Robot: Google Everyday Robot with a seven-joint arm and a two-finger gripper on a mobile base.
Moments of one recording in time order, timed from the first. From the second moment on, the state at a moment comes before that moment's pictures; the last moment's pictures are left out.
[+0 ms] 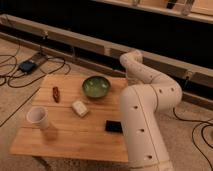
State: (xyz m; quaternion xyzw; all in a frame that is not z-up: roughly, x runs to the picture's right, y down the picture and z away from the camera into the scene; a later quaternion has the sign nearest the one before) arm 0.211 0.020 0.987 -0.23 0.32 0.58 0.72
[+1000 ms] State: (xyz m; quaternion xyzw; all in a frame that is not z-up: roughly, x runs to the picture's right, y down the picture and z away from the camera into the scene) arm 0.194 -0.052 0.917 -0.20 0.10 0.67 0.71
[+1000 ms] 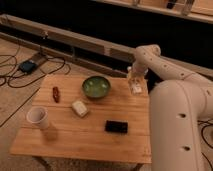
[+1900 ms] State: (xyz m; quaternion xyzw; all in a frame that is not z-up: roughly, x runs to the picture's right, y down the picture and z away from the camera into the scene) arm 0.179 -0.048 0.860 -0.25 -0.11 0.58 0.76
